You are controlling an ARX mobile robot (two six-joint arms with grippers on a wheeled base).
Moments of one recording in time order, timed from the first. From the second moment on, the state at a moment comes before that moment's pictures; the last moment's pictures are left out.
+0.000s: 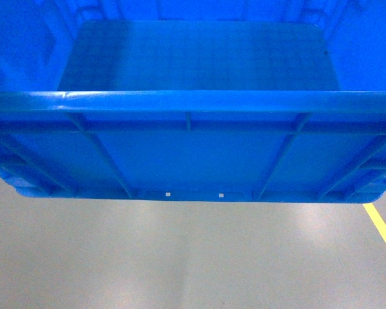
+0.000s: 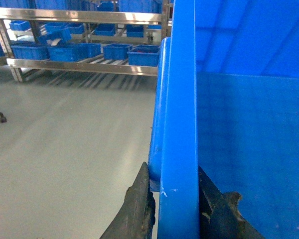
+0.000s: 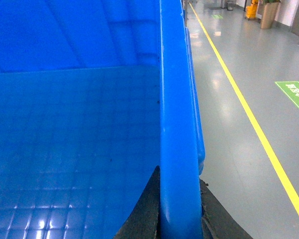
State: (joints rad) left arm -0.17 1.26 0.55 0.70 -0.21 -0.02; right arm 0.26 1.27 0.55 0.65 0.28 0.12
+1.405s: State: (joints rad) left arm -0.17 1.25 0.55 0.70 -0.21 -0.02; right arm 0.26 1.27 0.55 0.65 0.28 0.12
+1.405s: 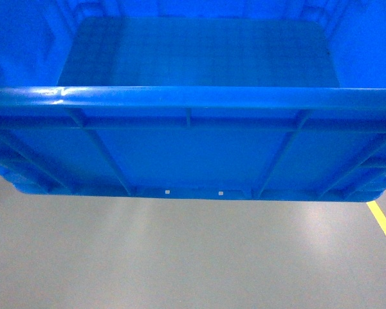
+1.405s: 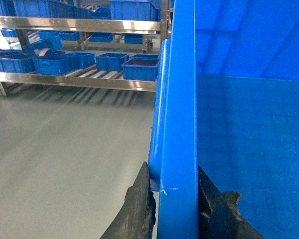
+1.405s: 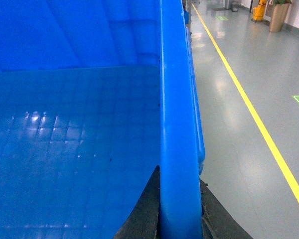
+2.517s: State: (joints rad) left arm -0.17 1.25 0.55 0.70 -0.21 -0.02; right arm 0.26 1.27 0.55 0.65 0.28 0.12
